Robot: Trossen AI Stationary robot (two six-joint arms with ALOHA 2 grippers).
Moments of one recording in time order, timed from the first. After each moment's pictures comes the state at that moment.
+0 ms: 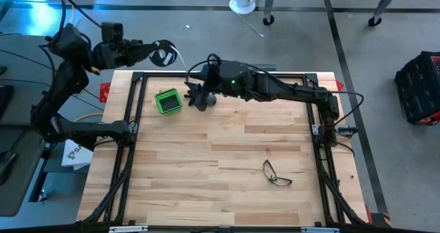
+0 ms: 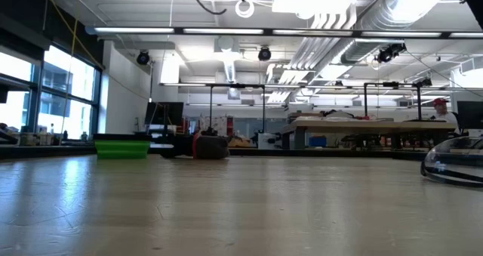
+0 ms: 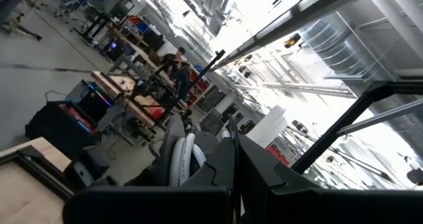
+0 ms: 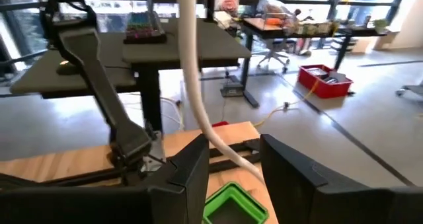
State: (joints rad) left arm 0.57 0.98 1.54 -0.27 0.44 -0.90; right arm -0.08 1.94 2.08 -0.33 0.24 -0.02
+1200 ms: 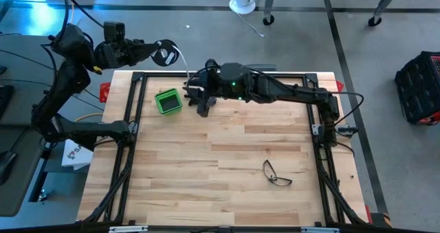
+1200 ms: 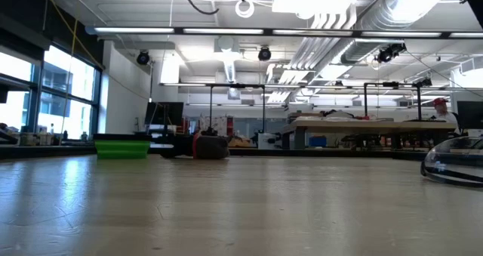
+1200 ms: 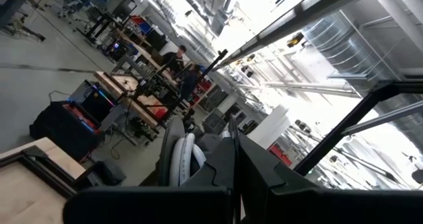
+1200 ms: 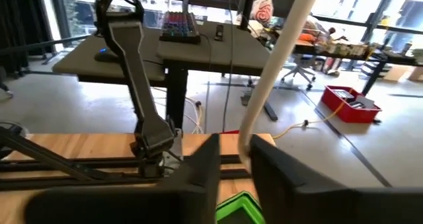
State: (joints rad) left arm 0.57 0.99 1.54 -0.27 0.43 -0.89; right arm -0.06 1.94 2.08 -0.32 0.12 -0.14
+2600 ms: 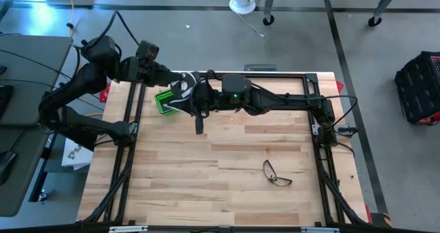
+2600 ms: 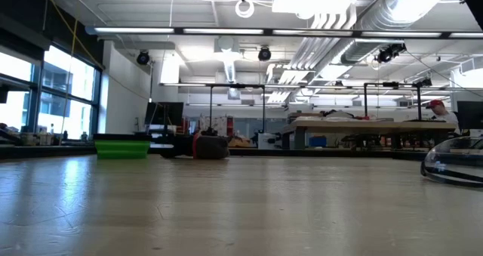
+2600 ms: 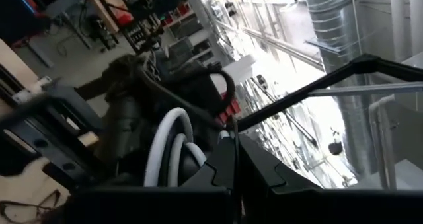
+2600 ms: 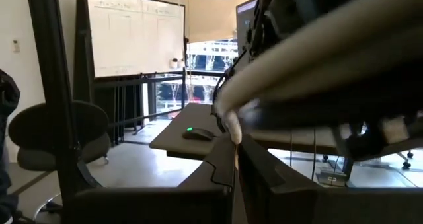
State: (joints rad) left arm 0.27 1.11 1.54 -0.29 0.42 -1.13; right arm 0.01 2.01 2.08 0.04 -0.10 -0.05
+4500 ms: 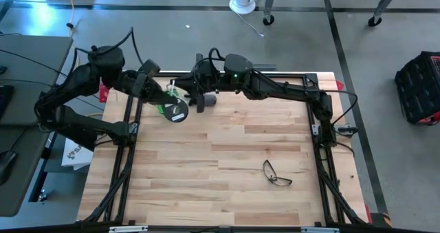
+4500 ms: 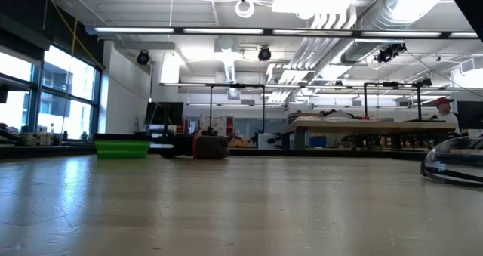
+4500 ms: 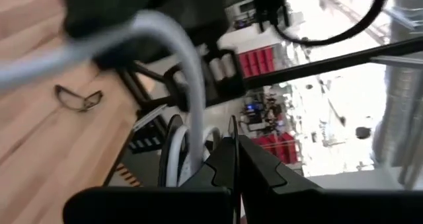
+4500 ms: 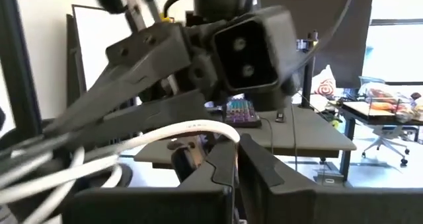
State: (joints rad) left arm 0.19 1.06 1.54 -0.64 0.48 -1.19; right arm -0.13 2.01 2.08 0.09 -0.21 0.03
